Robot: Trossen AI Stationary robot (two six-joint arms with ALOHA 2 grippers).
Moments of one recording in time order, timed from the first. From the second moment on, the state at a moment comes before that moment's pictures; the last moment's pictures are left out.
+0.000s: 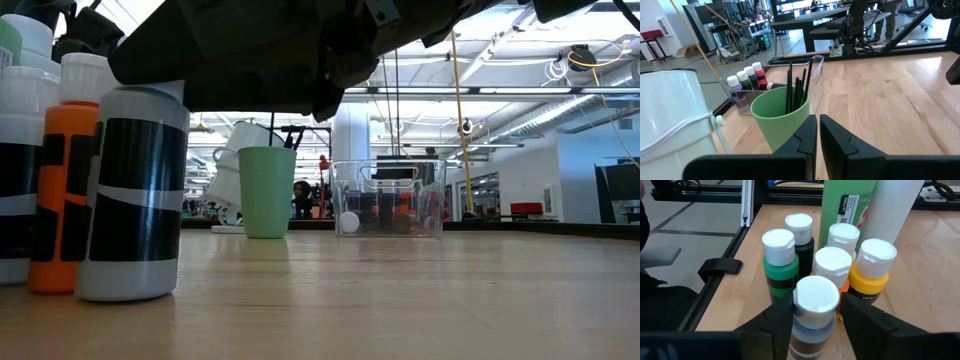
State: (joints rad) left arm -0.09 0.46 0.09 0.26 -0.30 0.13; right arm 0.53 2.15 1.34 0.39 0.41 0.22
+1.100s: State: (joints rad) left arm -0.09 0.46 0.09 0.25 -0.30 0.14; right arm 0.43 1.50 1.34 -0.13 0.79 -0.07
